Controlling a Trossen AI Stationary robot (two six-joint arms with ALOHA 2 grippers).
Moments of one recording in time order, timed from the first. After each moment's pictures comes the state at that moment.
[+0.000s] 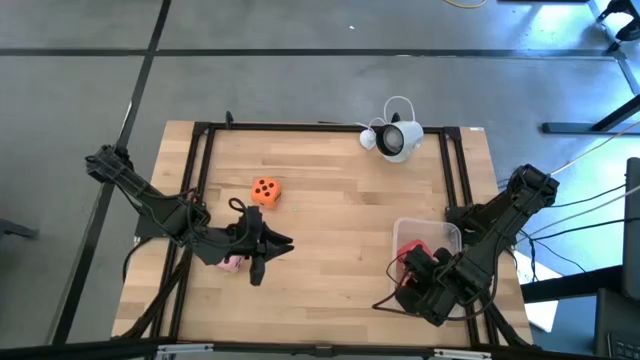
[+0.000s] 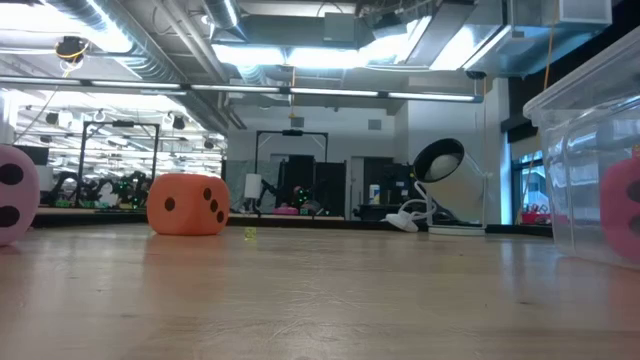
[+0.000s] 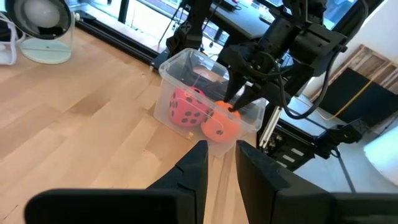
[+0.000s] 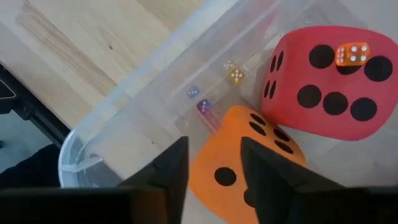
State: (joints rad) left arm -0.56 1.17 1.15 -0.29 -0.62 -0.74; right arm 0.87 1.55 1.28 -1.16 0.23 1.69
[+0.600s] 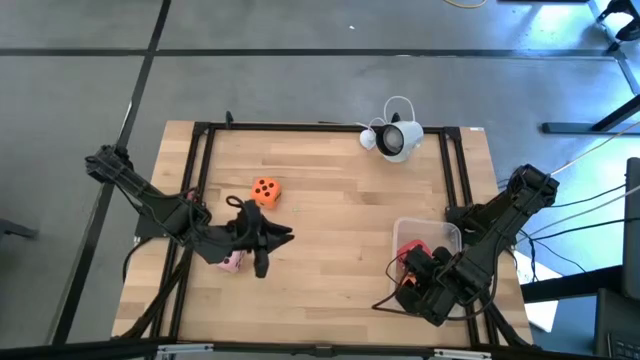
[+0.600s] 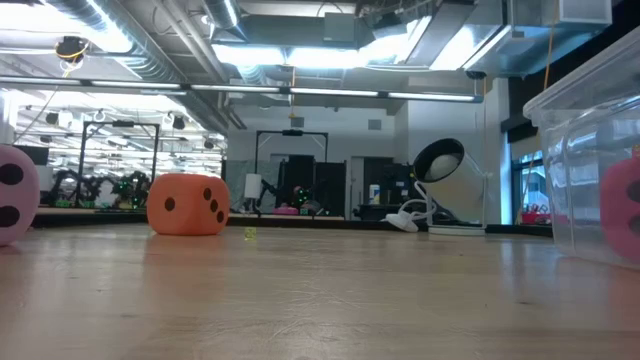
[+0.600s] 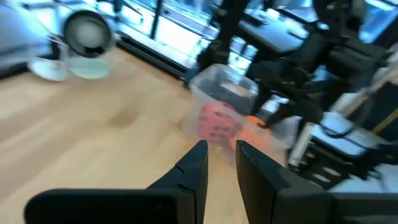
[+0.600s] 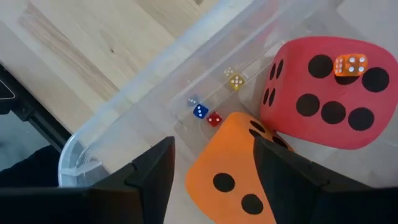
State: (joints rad) left arm -0.55 1.17 1.15 -0.33 -0.73 -0.74; right arm 0.87 1.55 1.27 -1.16 0.25 1.67
